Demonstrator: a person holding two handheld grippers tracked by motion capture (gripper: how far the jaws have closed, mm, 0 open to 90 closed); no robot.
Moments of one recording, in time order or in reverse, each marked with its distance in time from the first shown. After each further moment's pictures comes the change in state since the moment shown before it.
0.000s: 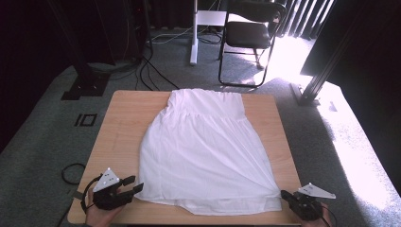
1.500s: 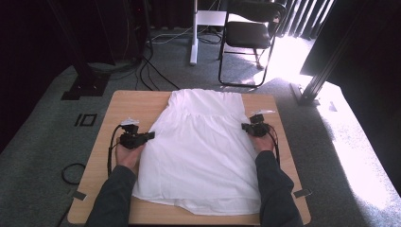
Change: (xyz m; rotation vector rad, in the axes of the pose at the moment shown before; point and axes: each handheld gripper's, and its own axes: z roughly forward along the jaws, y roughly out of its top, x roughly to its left) left arm 0.084 0.104 0.116 0.000 -0.023 -0.184; right arm -0.013 0.221 0.191 -0.017 0.016 -0.020
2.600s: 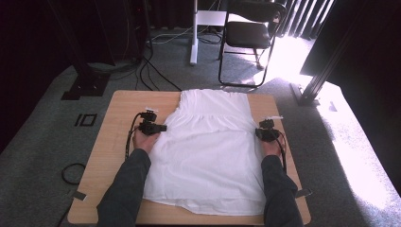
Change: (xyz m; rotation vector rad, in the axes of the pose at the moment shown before) left arm 0.021 0.030 0.090 0.177 0.075 -0.127; right arm -0.033 -0.032 0.007 0.072 -0.228 0.097
